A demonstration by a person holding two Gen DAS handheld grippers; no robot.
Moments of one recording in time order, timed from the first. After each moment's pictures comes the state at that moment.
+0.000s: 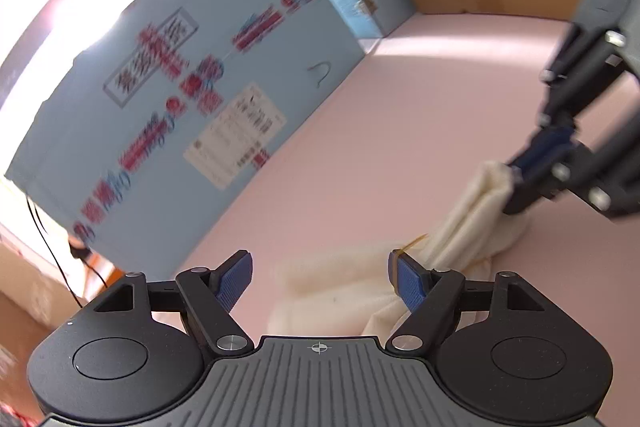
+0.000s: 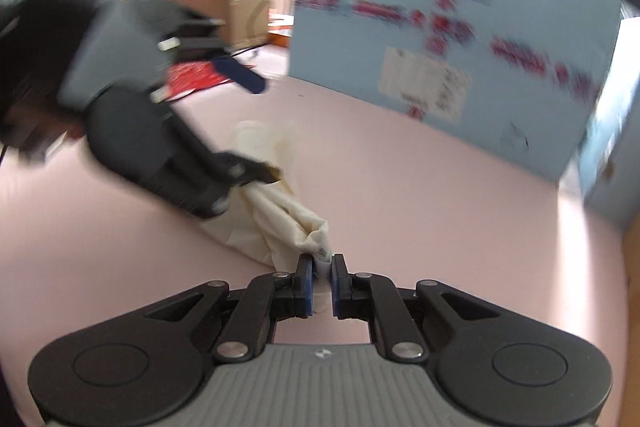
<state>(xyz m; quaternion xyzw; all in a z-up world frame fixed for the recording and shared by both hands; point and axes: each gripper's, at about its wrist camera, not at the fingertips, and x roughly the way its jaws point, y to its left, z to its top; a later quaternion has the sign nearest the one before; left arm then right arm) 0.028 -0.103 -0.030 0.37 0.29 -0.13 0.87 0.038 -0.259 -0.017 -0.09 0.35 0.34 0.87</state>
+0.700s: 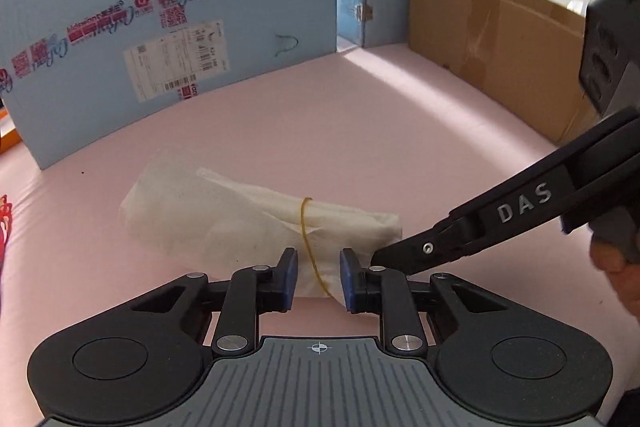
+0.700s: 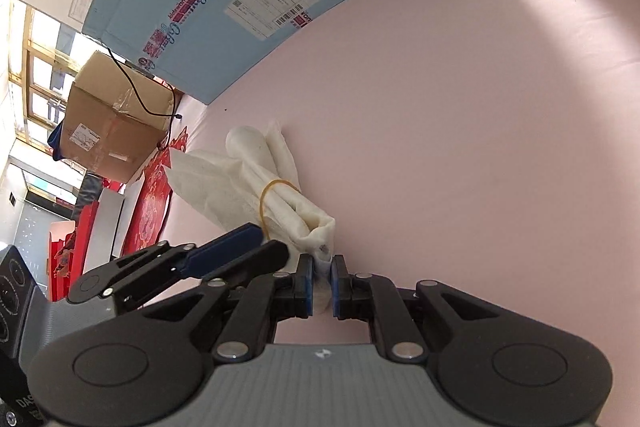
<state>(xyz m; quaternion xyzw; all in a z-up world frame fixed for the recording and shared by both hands) 0.048 -0.113 -0.046 0.08 0.40 -0.17 0.90 0.086 -0.302 -0.051 0.25 0.52 0.27 0.77</state>
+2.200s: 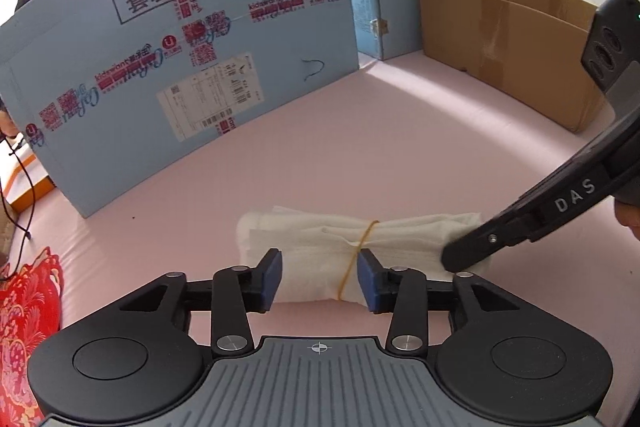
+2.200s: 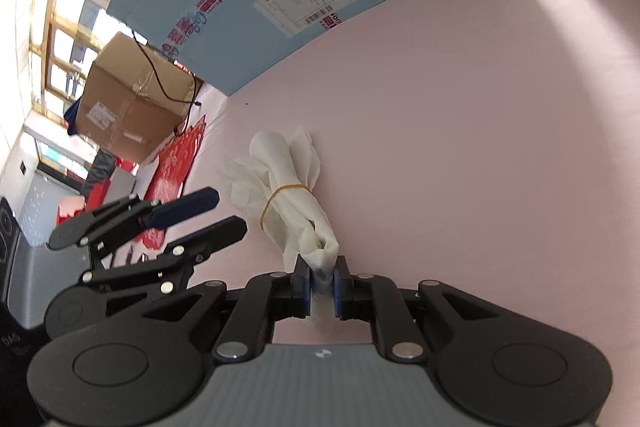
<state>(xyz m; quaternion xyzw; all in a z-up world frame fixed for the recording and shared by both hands) 0.045 -0.078 -0.011 0.13 0.36 -0.15 0.91 0.095 -0.296 -0.045 0.20 0.51 0.32 0.77</state>
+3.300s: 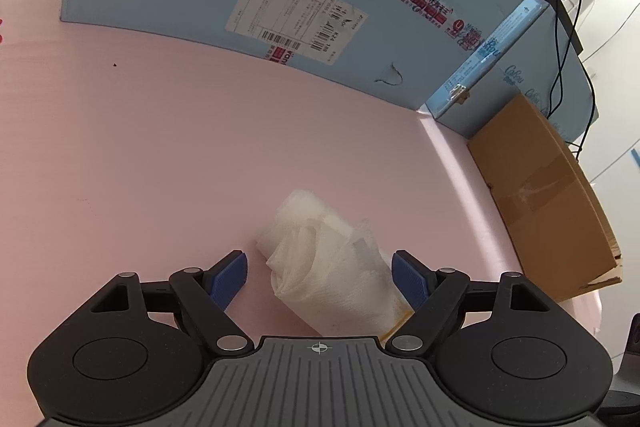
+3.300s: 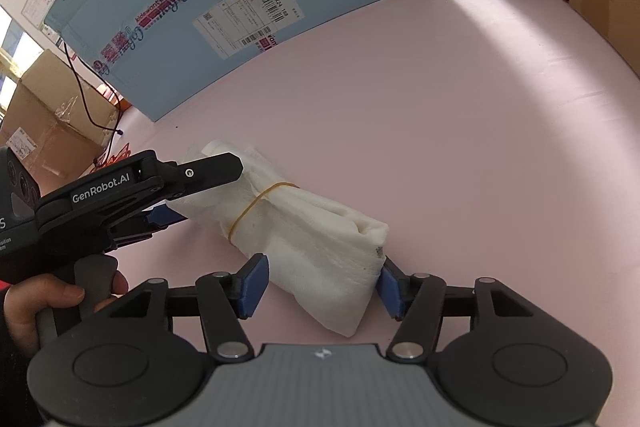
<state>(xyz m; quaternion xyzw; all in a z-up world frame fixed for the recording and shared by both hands) 0.117 -0.006 -0.062 -0.22 0.43 -0.16 0.86 0.063 -0.262 -0.035 0.20 0.50 0.14 0.83</state>
